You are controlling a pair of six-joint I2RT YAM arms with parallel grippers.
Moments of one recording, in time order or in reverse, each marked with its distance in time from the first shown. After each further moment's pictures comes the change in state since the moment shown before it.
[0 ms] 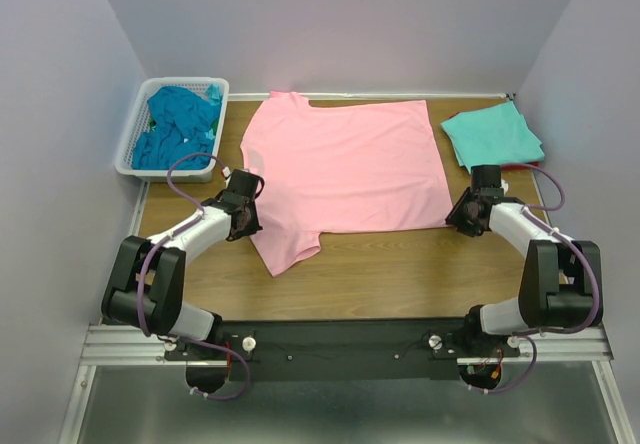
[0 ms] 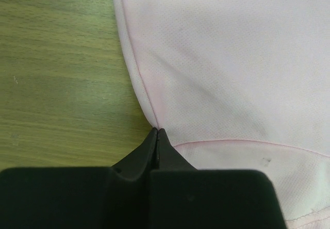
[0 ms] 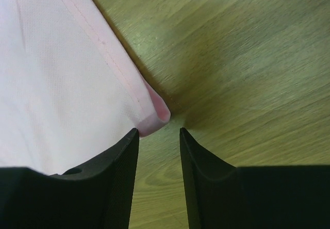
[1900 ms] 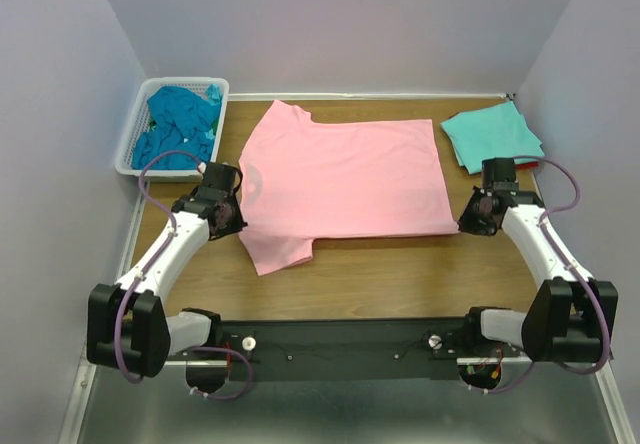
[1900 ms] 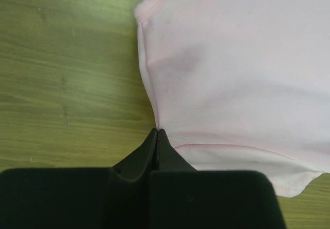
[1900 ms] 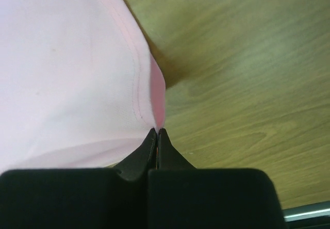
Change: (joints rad) left arm 0.095 -0.252 0.064 -0.301 0.074 -0.017; right arm -0.008 -0.203 0.083 -0.343 -0.024 -0.089
